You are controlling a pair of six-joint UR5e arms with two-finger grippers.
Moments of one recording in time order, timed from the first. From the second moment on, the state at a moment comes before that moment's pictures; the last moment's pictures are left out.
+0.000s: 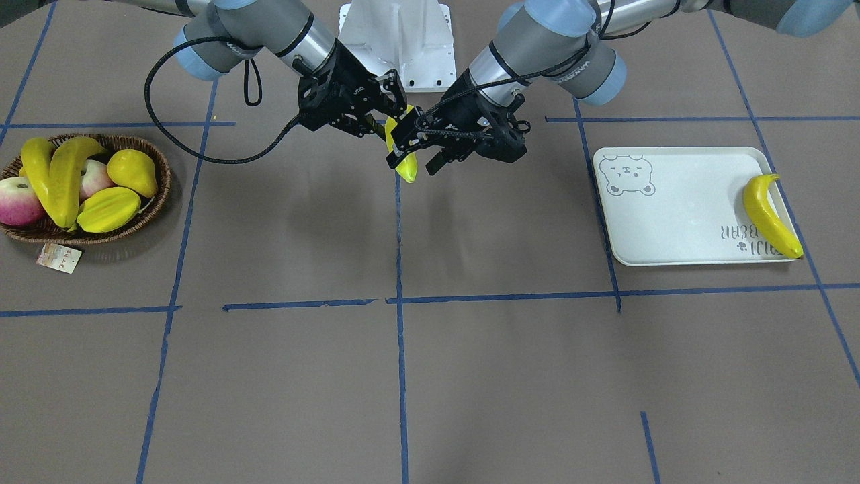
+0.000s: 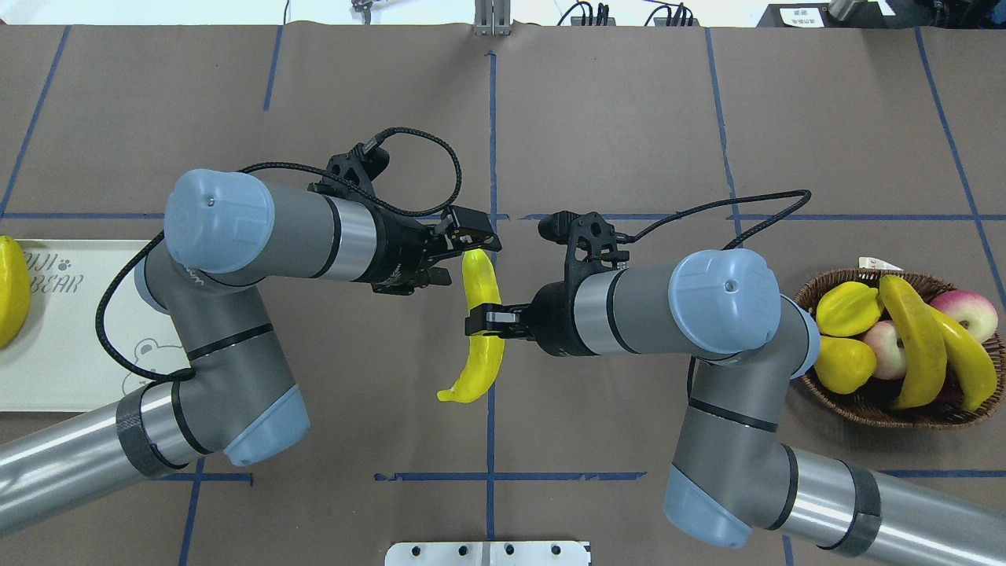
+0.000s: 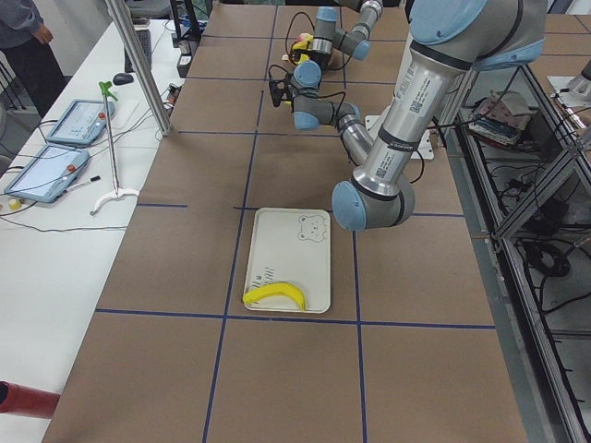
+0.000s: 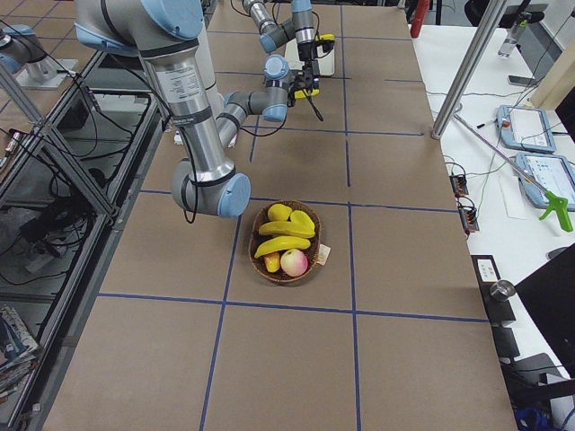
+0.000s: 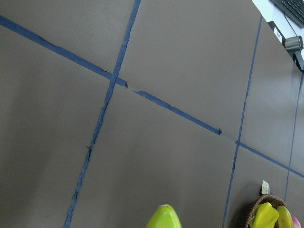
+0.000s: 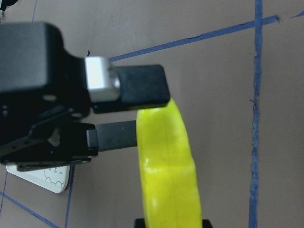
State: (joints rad) left arm -0.55 -2.14 -1.72 -2.33 -1.88 -1.77; right arm 0.43 -1.09 1.84 -0.87 1.83 1.43
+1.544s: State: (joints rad) left arm -0.53 -2.13 -1.73 -2.33 -1.86 -1.78; right arm 0.44 -1.08 1.84 -0.87 1.82 1.43
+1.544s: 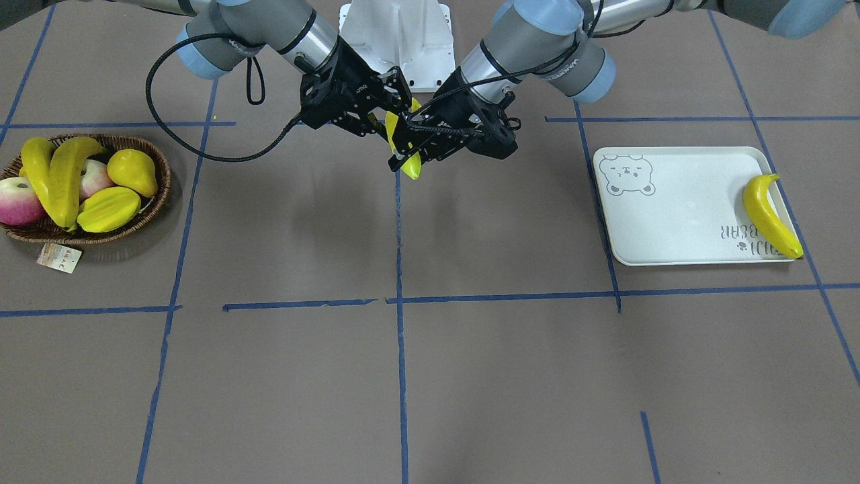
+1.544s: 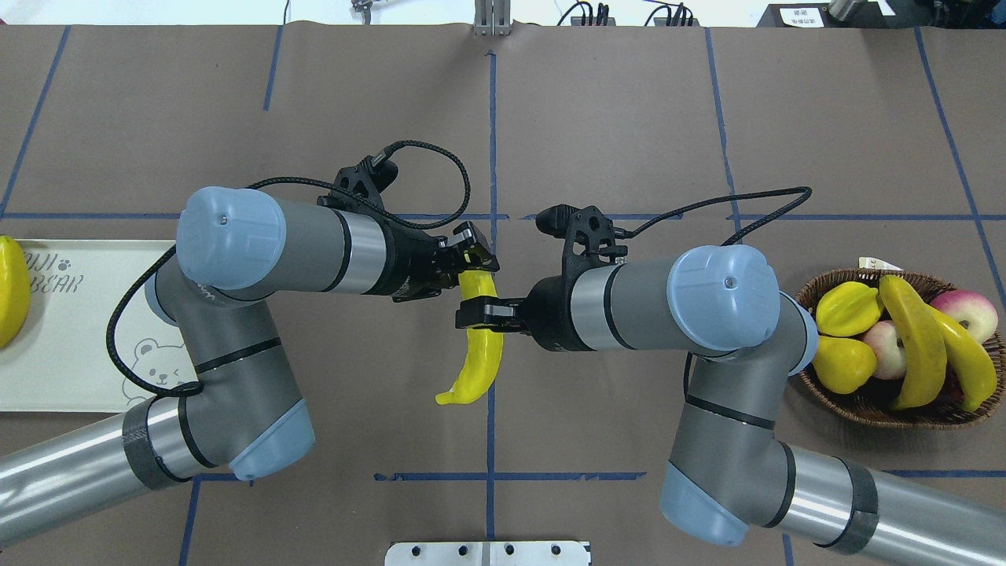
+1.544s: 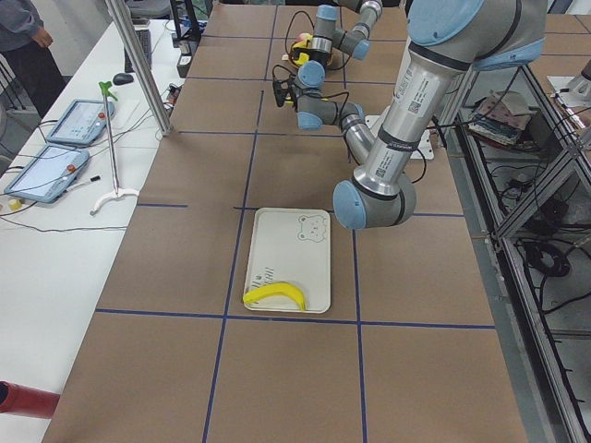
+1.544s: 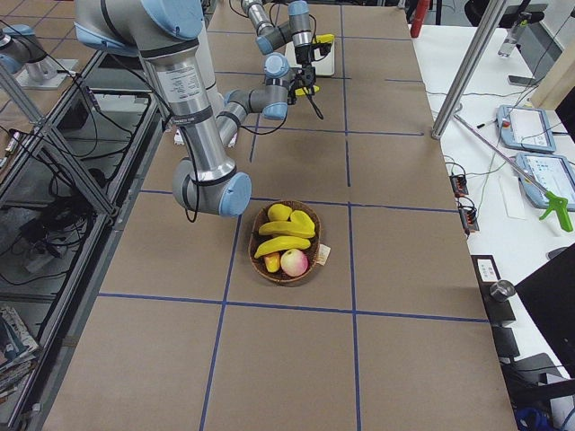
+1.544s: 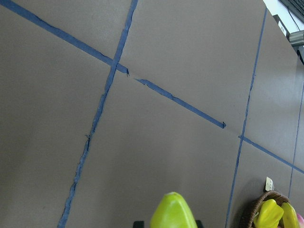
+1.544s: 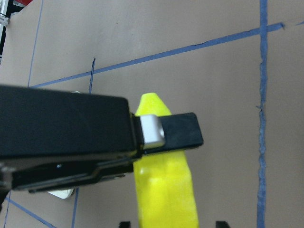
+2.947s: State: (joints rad) left arm -0.66 -2.00 -1.92 -1.69 -1.85 -1.62; right arm 0.54 -1.11 2.07 -1.48 1.94 1.37
